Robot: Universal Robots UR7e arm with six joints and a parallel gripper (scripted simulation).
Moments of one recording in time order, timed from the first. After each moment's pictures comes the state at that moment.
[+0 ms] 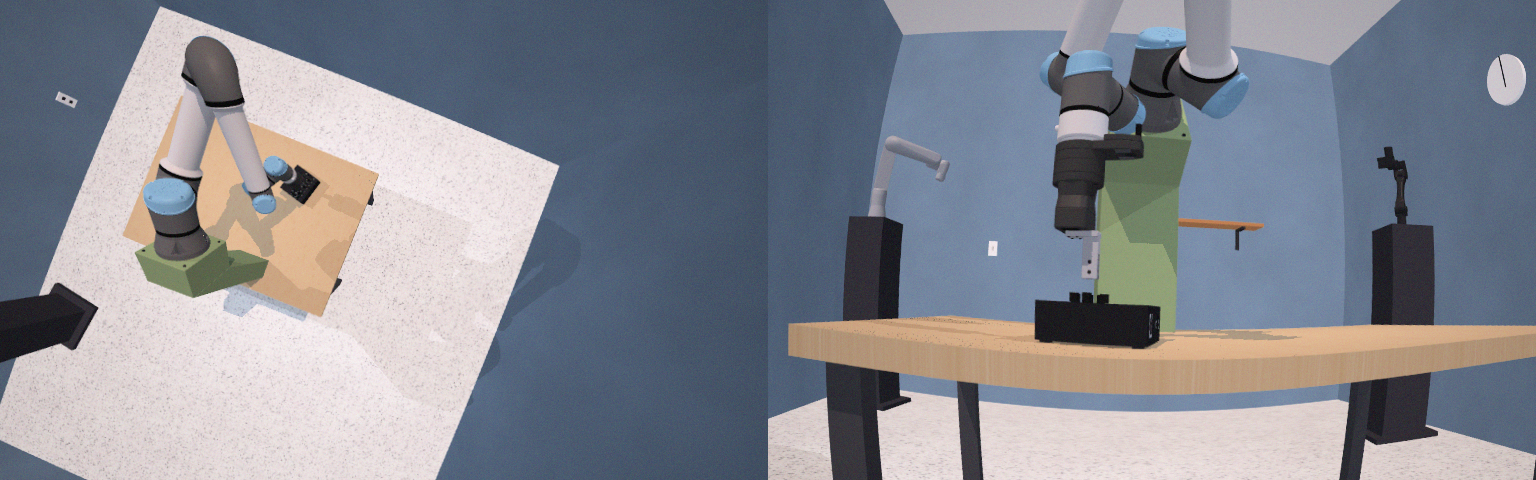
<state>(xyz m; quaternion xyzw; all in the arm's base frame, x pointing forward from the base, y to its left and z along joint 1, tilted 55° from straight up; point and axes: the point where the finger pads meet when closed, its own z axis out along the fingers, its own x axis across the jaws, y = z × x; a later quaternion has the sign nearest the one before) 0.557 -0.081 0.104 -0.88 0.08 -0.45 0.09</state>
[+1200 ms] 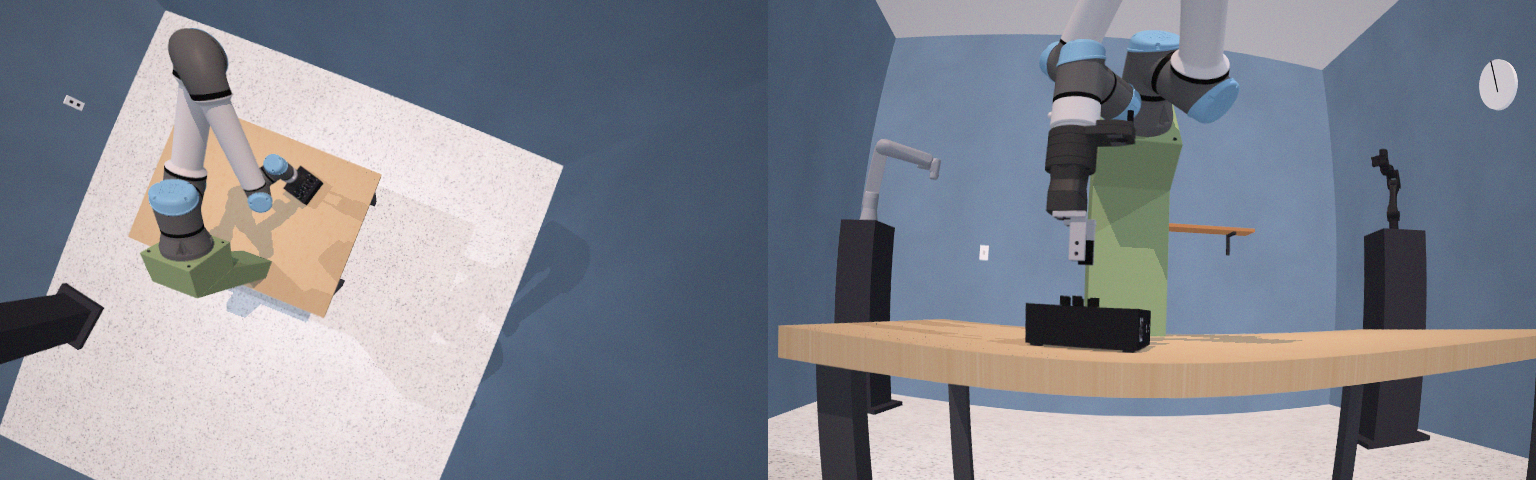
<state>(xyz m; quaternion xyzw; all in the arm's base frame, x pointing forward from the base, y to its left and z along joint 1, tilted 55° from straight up) 0.534 -0.083 0.119 -0.88 0.08 -0.45 0.09</state>
